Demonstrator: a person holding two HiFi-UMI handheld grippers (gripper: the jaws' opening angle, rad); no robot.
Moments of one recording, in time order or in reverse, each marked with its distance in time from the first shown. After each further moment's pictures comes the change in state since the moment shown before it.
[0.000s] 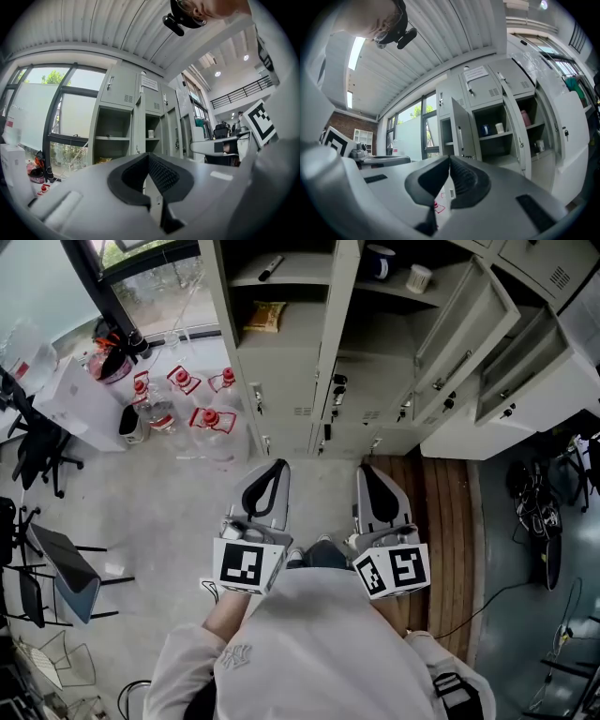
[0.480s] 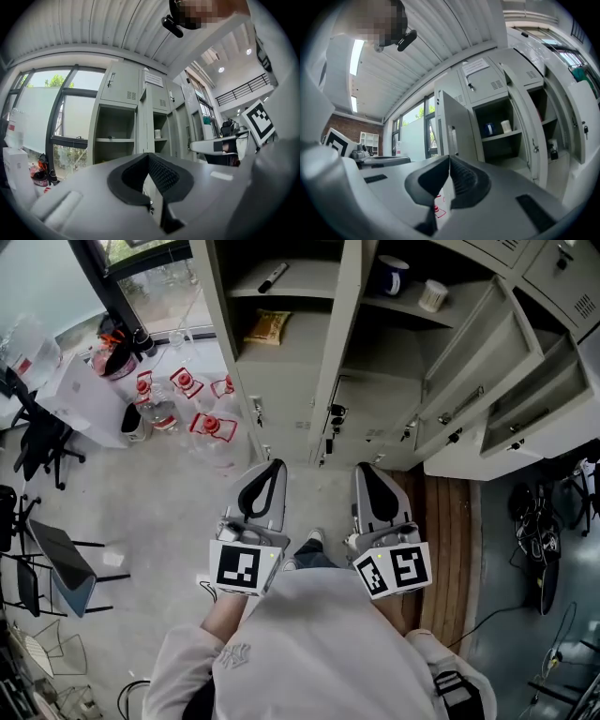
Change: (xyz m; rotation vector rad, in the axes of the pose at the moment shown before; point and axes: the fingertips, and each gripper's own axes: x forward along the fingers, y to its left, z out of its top) left arm 0.062 0.020 0.007 0.020 0.006 0.076; right arm 0.061 -0.043 0.008 0.017 -0.001 0.089
